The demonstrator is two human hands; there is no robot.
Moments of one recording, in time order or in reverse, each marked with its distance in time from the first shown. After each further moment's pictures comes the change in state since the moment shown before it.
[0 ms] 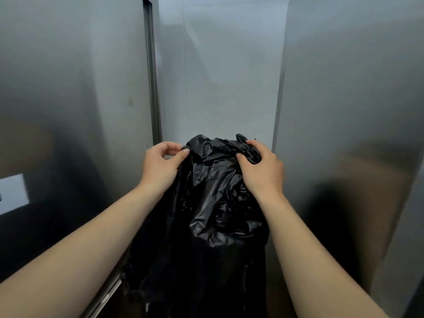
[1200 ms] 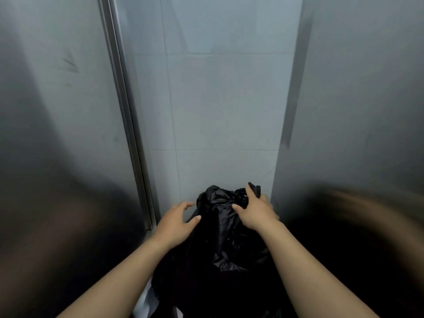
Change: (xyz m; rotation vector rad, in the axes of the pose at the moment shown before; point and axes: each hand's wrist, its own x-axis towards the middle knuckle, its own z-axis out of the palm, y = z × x) left_hand 0.032 -0.237 0.033 0.667 -0.600 -0.127; right_hand 0.022 0.169 0.132 -0.695 -0.643 0.469
